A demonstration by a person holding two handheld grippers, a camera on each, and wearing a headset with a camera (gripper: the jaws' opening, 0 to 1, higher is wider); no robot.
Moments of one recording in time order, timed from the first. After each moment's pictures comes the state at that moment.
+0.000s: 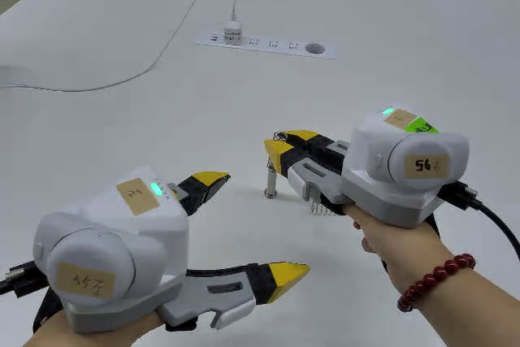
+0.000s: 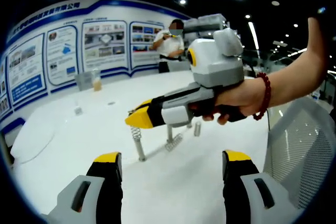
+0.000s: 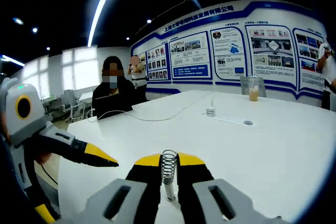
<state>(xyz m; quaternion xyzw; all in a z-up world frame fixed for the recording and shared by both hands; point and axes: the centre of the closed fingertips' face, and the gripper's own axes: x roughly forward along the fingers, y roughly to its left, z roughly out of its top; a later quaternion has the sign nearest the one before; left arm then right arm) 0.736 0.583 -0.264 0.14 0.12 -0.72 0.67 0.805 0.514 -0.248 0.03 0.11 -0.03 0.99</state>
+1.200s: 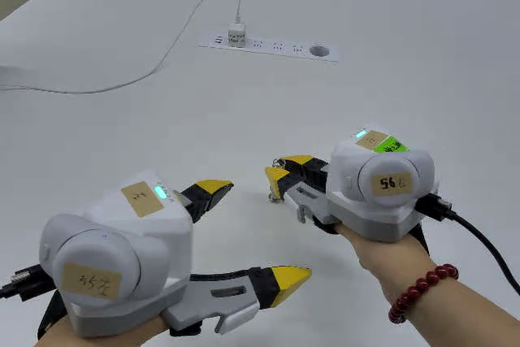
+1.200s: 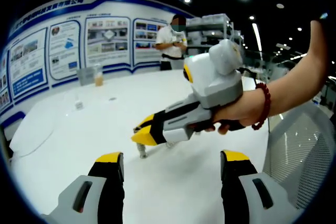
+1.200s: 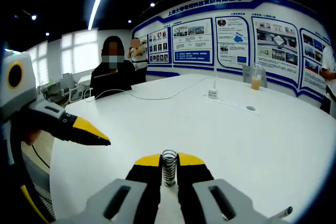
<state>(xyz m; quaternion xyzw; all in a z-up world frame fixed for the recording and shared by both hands) 0.739 0.584 -0.267 0.13 0.14 -0.71 0.67 0.806 0.518 -0.292 0.02 0.18 -0.03 0.98</state>
